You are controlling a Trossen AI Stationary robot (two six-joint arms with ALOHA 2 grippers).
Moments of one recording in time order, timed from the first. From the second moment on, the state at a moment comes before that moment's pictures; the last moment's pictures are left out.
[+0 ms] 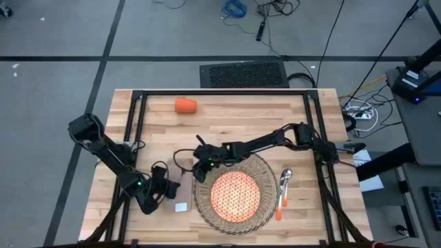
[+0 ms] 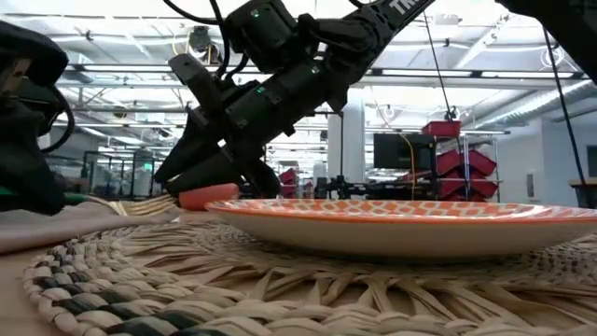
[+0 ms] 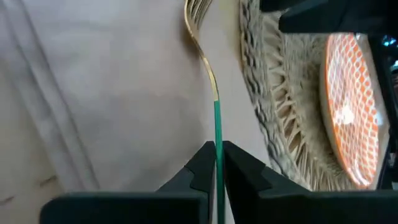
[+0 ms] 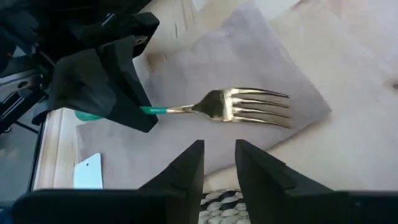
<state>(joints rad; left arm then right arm) -0.90 1.46 0.45 -0.13 -0.71 -2.04 0.06 2.26 1.54 0.09 -0.11 0.64</state>
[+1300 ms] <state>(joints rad) -0.95 1.00 0.51 -0.27 -0.72 -1.42 0.13 2.26 1.54 0.04 -0.16 0.33</state>
